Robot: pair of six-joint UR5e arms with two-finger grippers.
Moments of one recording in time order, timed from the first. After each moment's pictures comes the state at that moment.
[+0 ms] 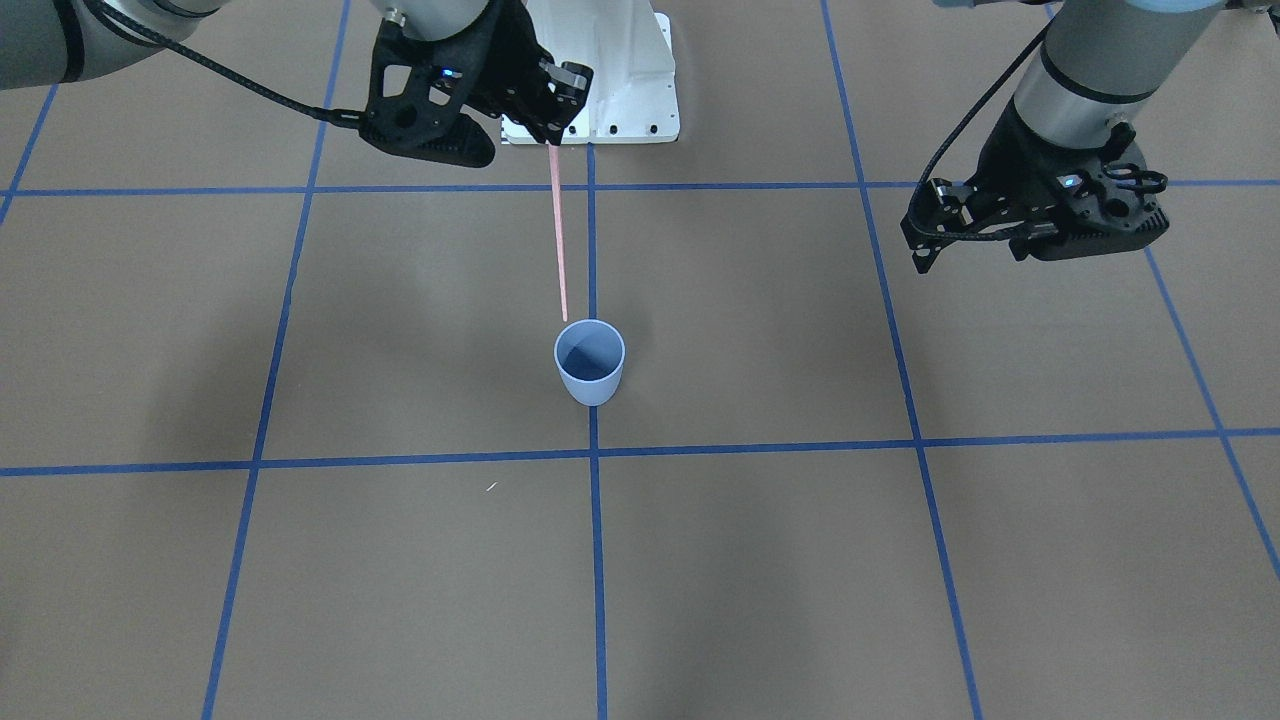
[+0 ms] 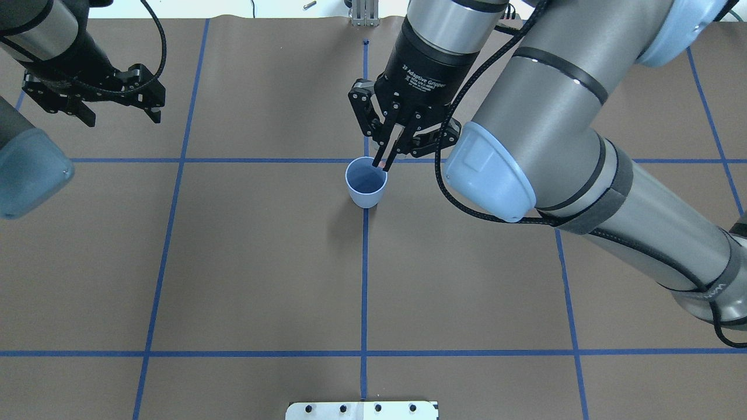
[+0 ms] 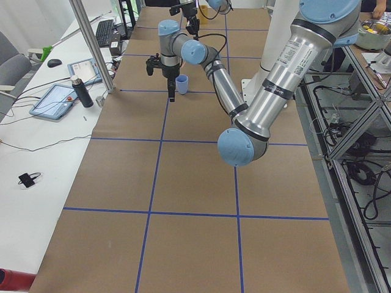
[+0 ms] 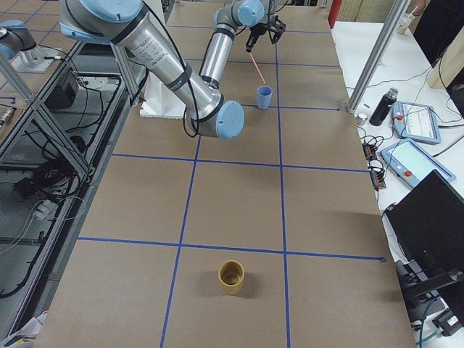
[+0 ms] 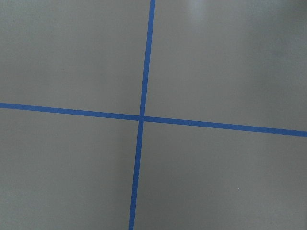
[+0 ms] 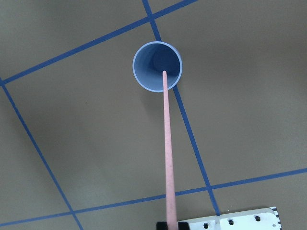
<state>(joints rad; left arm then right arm) -1.01 -2.09 -2.01 -1.12 -2.14 -0.83 0.80 -0.63 1.82 -2.03 2.46 1.35</state>
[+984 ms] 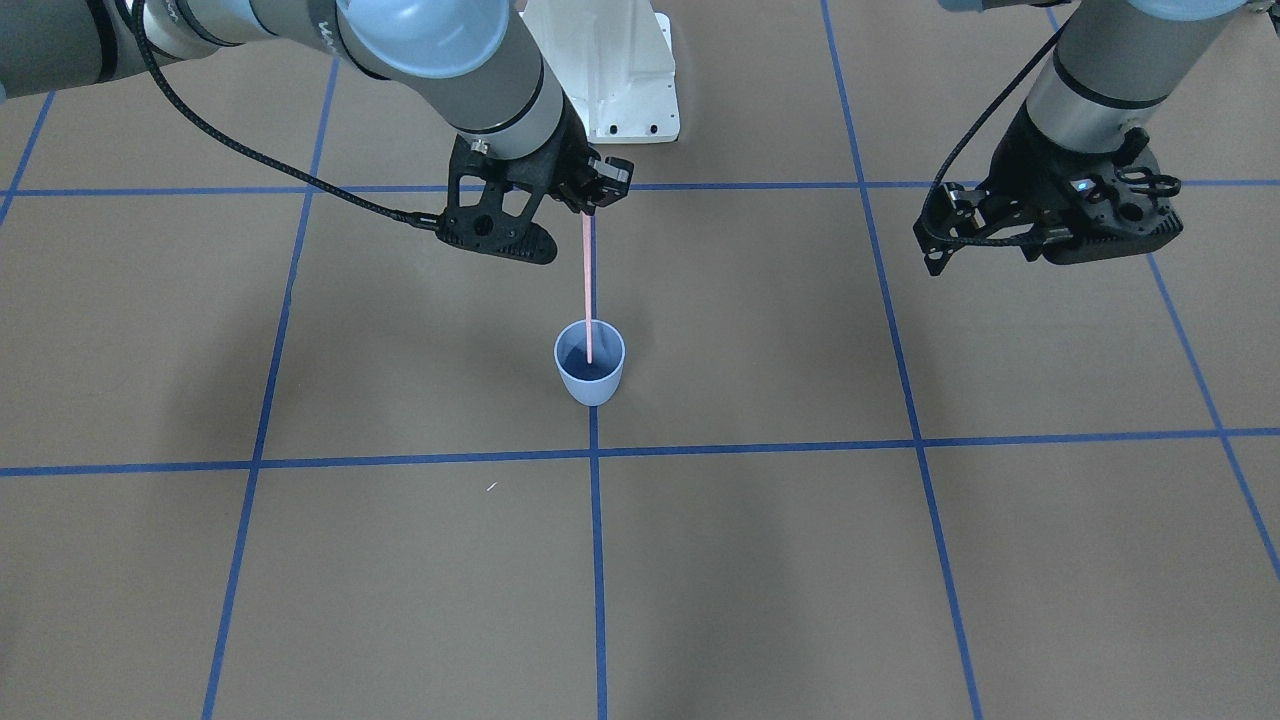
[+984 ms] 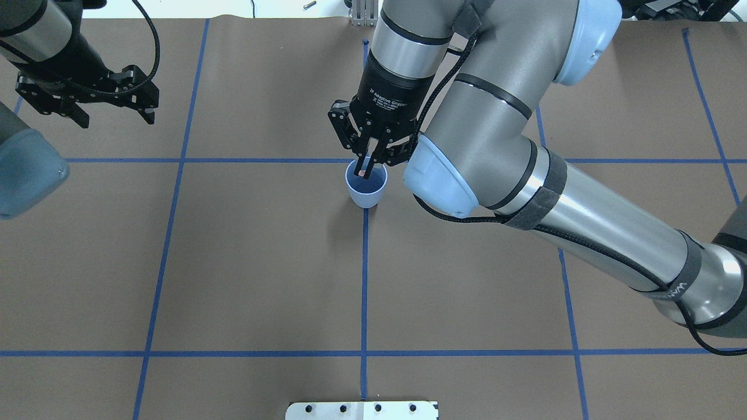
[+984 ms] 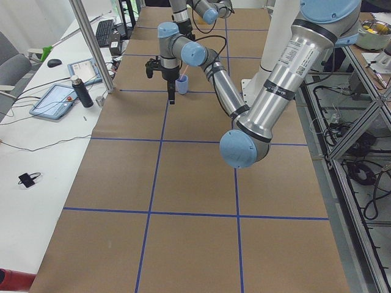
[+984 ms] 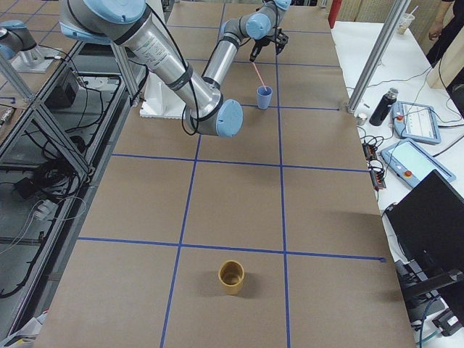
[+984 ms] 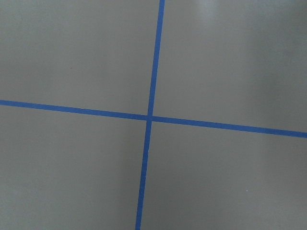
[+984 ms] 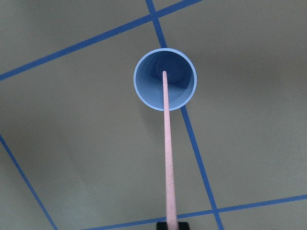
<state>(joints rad) -1.02 -2.07 -2.02 -1.12 -2.14 -0.83 0.76 -0.63 1.66 -1.90 2.44 1.35</state>
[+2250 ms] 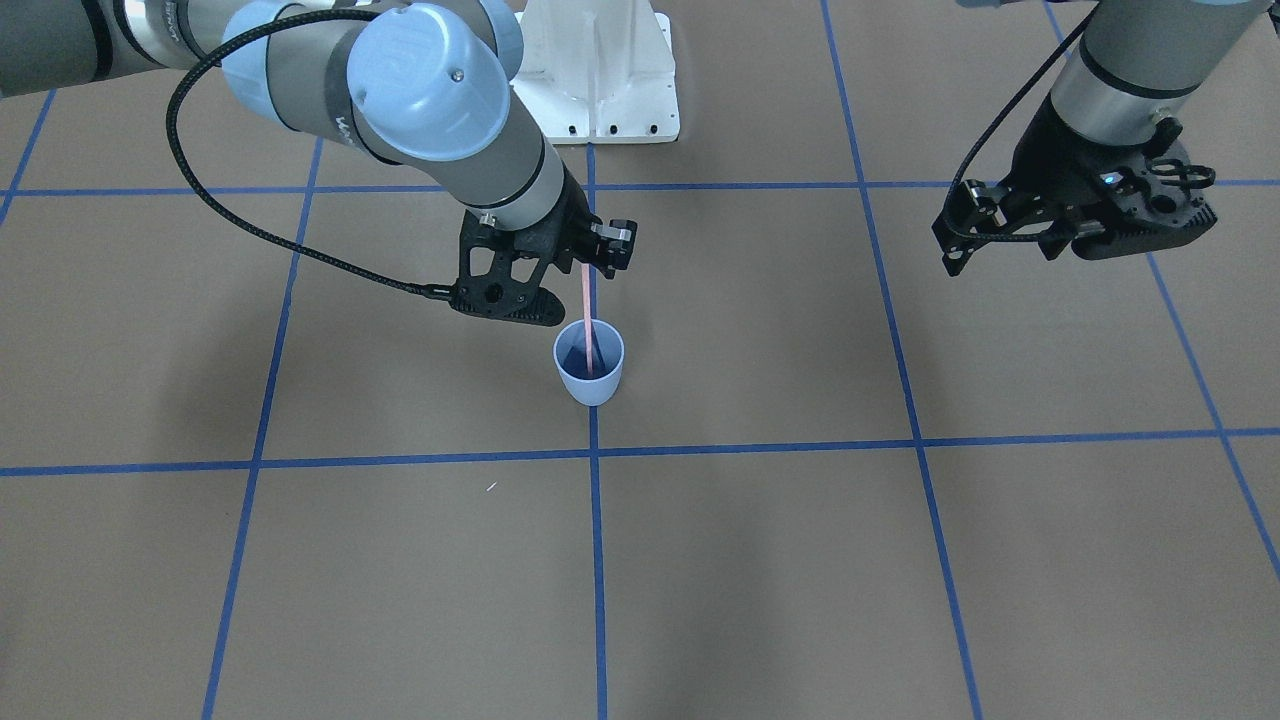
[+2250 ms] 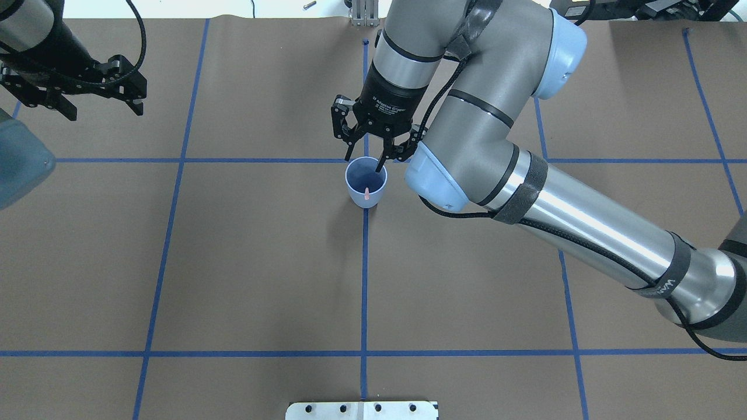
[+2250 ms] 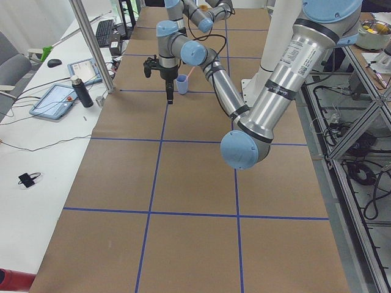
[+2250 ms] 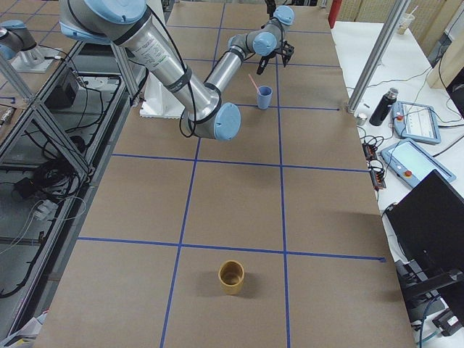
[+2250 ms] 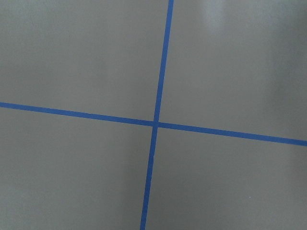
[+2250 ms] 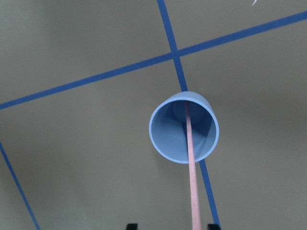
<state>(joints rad) -1.05 -2.07 -2.02 -1.12 -2.14 -0.83 0.76 -0.66 1.55 -1.66 2.38 1.35</state>
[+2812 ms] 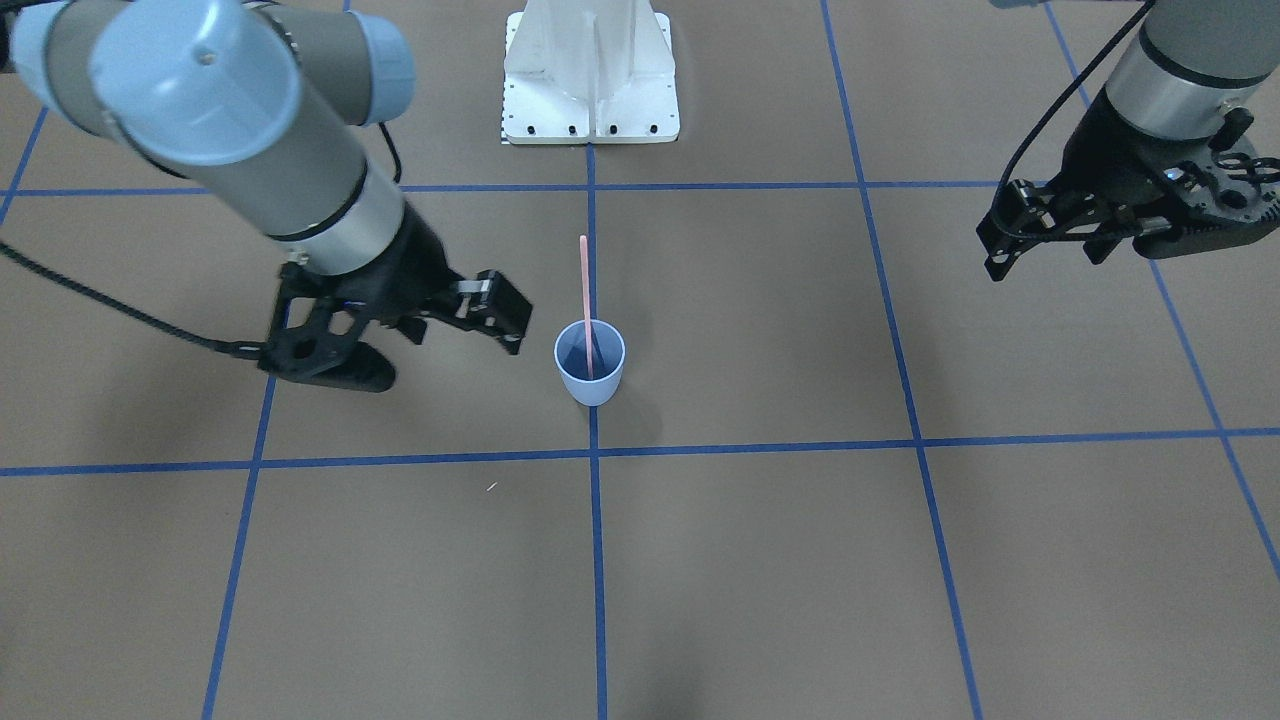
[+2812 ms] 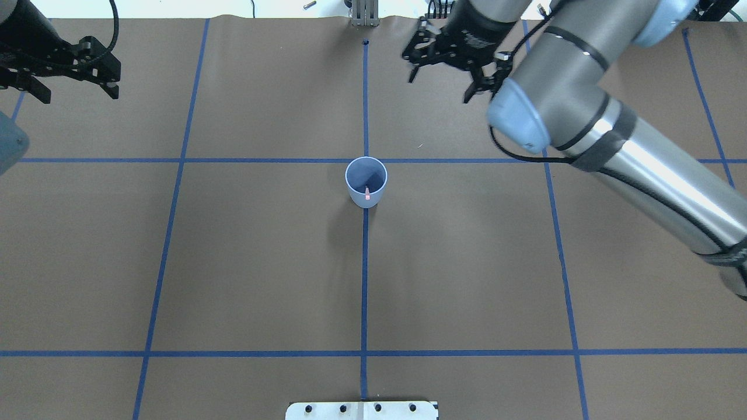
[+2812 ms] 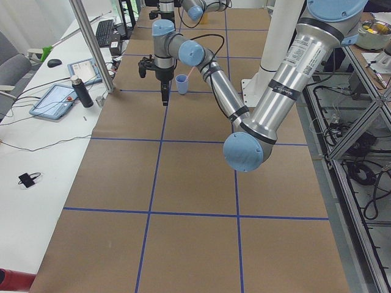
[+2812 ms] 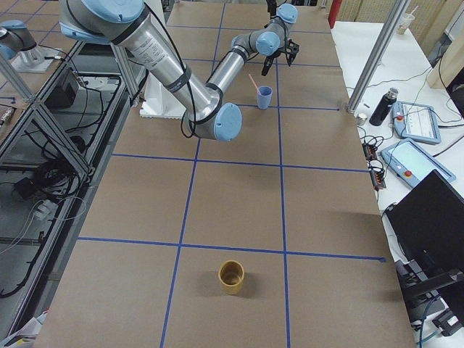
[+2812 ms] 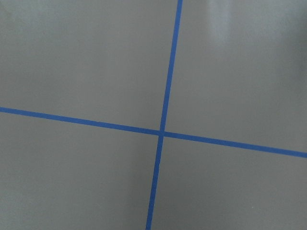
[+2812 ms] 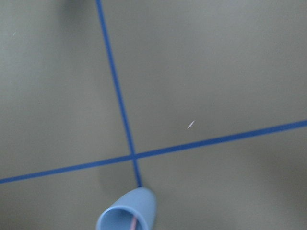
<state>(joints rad) -1.12 -2.04 -2.02 -1.13 -2.15 -0.74 0.96 -0.81 1.64 -1.64 2.30 1.14</state>
